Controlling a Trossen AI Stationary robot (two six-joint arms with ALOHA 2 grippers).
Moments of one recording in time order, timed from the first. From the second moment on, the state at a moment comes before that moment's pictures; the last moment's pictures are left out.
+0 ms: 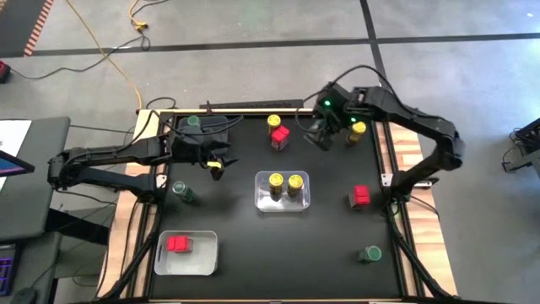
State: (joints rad) left arm 0.23 0.97 0.81 -0.32 -0.13 -0.21; right arm -0.39 1.51 1.67 -1.20 0.07 0.07
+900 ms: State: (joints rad) left arm 0.23 1.16 0.81 0.02 -0.12 -0.02; right arm -0.25 1.97 2.24 -1.22 -0.15 -0.32
